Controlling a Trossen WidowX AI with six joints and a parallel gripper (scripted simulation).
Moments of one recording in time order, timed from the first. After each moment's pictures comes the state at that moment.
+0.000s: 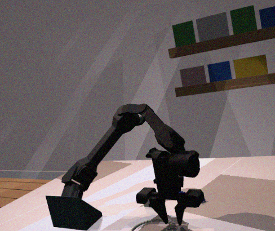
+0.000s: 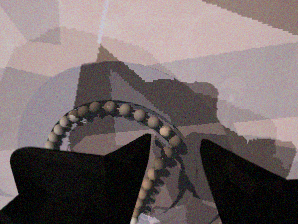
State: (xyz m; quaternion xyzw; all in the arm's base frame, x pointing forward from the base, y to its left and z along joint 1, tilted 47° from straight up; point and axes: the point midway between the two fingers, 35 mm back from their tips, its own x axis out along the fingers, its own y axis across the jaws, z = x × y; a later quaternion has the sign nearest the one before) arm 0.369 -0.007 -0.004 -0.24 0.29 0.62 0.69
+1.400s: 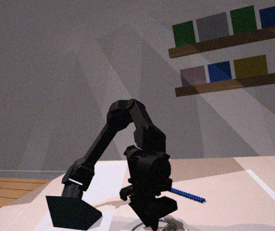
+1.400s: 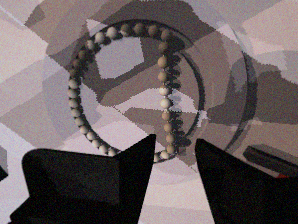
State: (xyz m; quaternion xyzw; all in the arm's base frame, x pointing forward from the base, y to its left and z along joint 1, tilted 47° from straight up) arm 0.334 -0.081 -0.039 -0.07 0.43 0.53 0.72
